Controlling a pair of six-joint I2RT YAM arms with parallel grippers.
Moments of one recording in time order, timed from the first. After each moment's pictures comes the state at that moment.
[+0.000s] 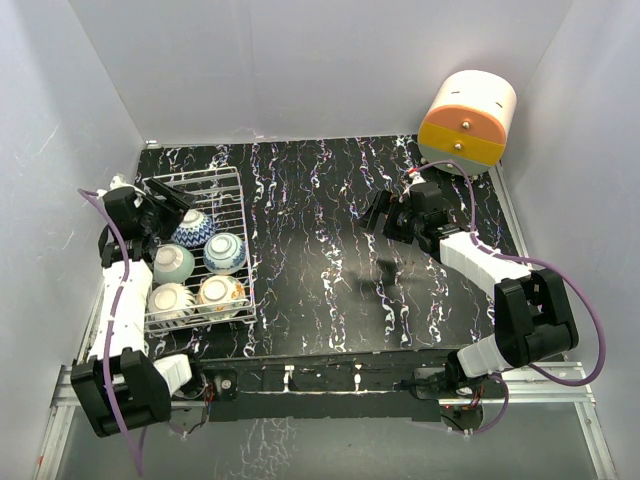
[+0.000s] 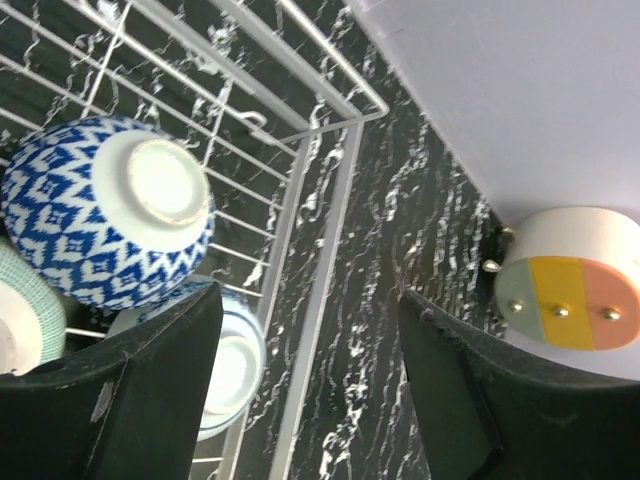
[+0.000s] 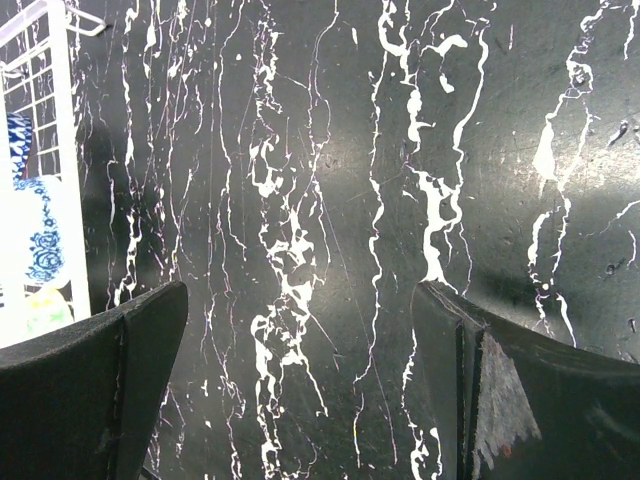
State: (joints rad) left arm 0.24 1.08 0.87 -0.26 0.27 -0.80; right arm 0.28 1.45 0.85 -0.02 -0.28 0.58
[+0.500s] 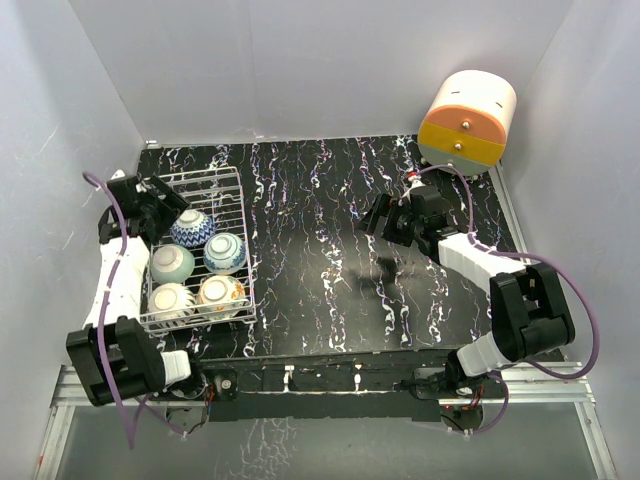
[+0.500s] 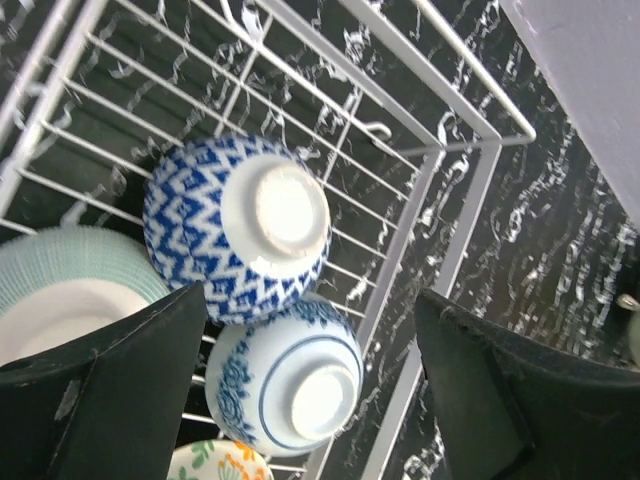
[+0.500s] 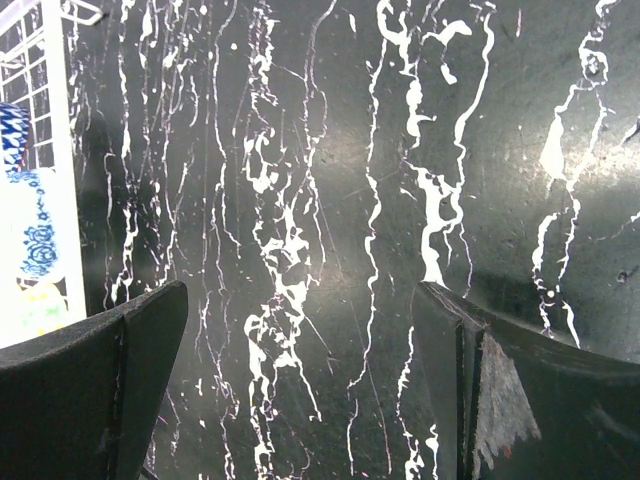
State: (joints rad) left arm 0.24 1.22 0.96 -0.42 0.12 -0.67; right arm 0.27 1.47 0.83 0.03 -0.32 0.58
